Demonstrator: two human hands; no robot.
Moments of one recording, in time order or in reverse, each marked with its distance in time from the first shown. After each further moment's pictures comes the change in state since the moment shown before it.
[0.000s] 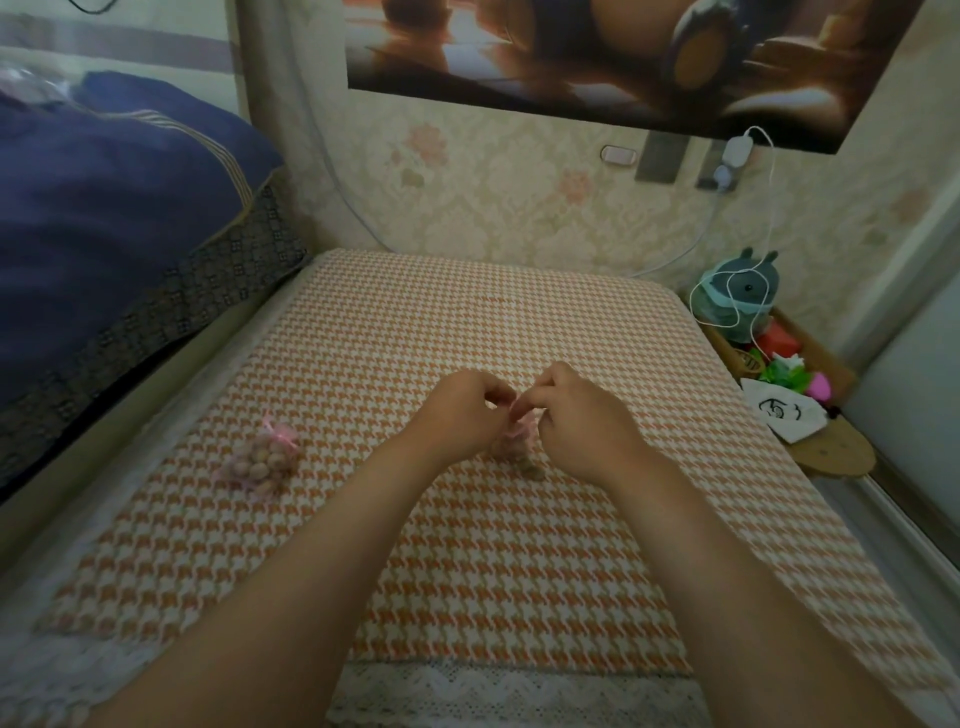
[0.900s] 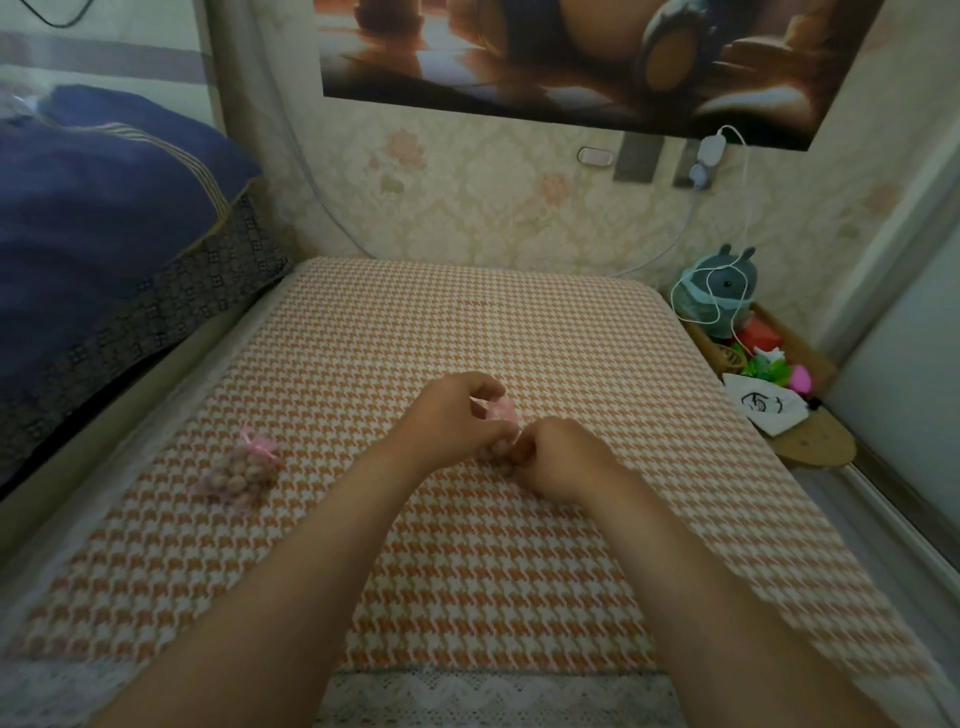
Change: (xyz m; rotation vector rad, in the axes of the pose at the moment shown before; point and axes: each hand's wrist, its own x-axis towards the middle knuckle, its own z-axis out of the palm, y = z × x) left_hand 0.004 0.000 0.009 -0.051 0.001 0.029; right_hand -0.010 0.005 0.016 0.081 -0.263 0.311
